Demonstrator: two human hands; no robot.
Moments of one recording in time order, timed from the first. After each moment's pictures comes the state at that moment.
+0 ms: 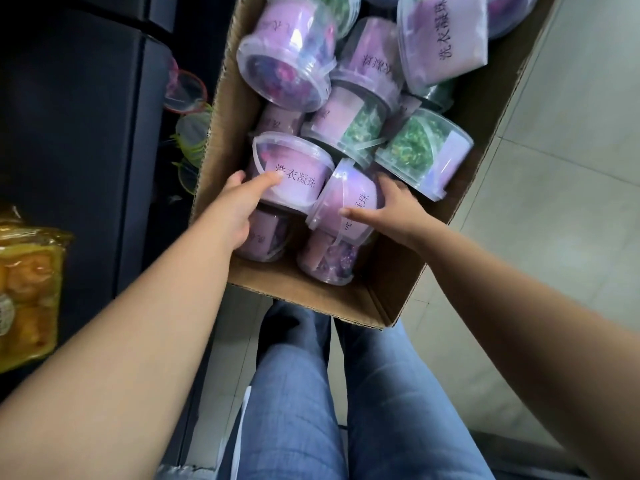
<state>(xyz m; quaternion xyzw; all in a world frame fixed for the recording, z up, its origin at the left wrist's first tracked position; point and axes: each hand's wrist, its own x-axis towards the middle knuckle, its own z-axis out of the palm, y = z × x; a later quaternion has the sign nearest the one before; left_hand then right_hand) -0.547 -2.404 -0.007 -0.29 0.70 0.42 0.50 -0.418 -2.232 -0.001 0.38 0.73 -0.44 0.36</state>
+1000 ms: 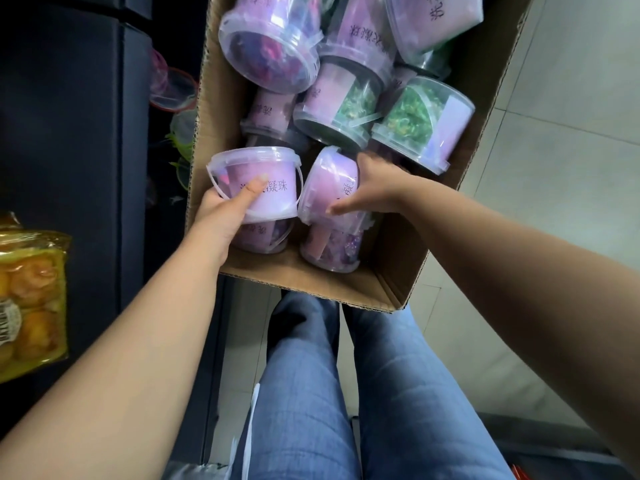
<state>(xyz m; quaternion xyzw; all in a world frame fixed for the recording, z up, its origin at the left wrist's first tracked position) -0.529 -2.433 0.012 -0.20 0.74 0.45 0.47 -0.439 -2.236 -0.013 0.29 0.77 -0.39 0.42</state>
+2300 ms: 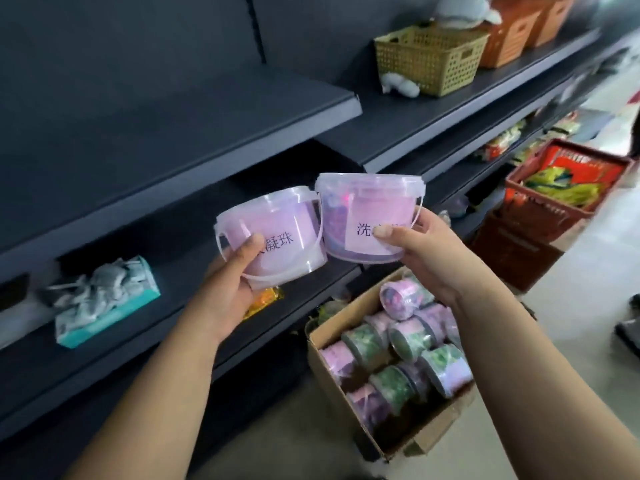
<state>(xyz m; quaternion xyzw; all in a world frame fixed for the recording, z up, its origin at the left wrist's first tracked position) -0.373 -2.525 0.427 -0.09 0.58 0.81 0.04 -0.414 -2.288 0.426 -0.06 0.63 -0.76 0.12</state>
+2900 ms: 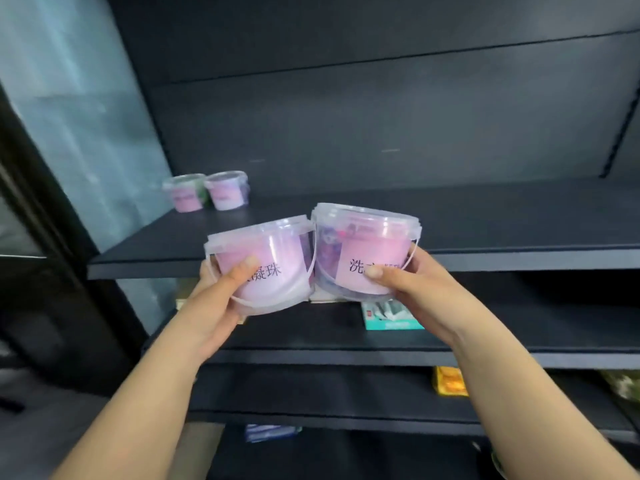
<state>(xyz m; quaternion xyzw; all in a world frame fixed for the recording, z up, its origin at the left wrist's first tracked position) -0.079 -2.850 0.528 -0.18 0.56 0.73 -0.35 -0.260 -2.686 0.514 -0.37 0.55 -0.67 0.32</state>
